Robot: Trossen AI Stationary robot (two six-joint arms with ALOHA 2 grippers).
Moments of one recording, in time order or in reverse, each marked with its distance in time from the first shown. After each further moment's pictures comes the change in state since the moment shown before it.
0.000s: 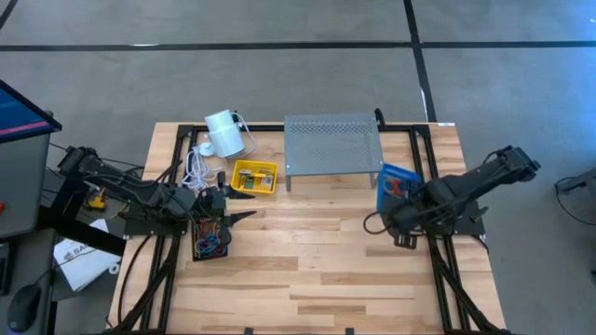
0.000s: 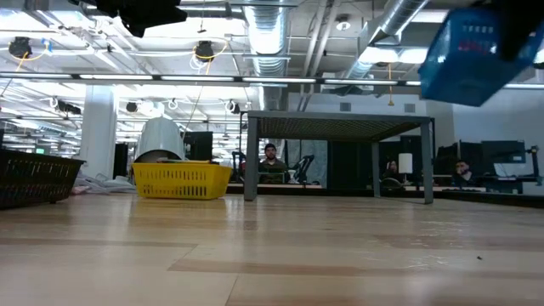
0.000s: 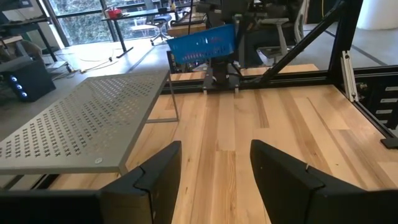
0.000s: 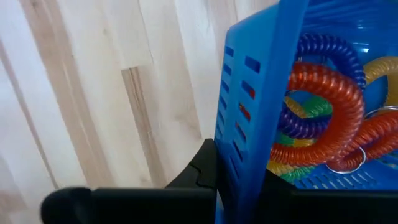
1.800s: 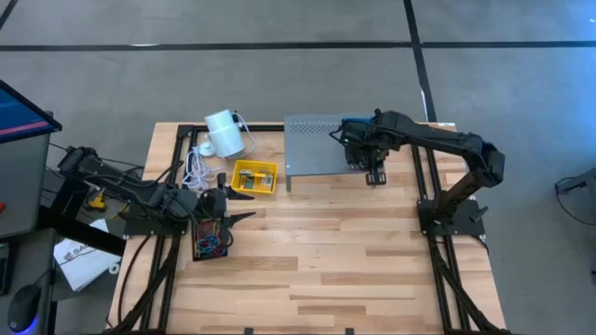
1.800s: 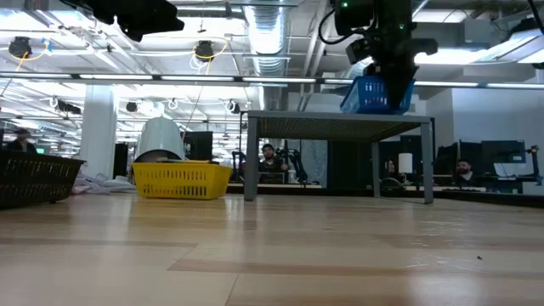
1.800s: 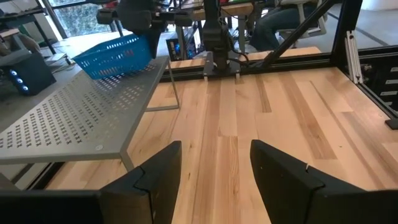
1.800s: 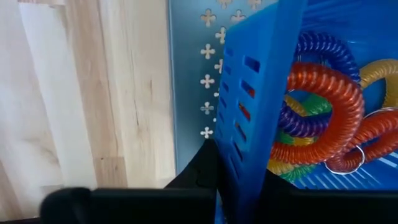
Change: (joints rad) left arm 0.000 0.000 0.000 -0.062 0.000 0.000; right arm -0.796 0.321 0.238 0.088 -0.026 -1.022
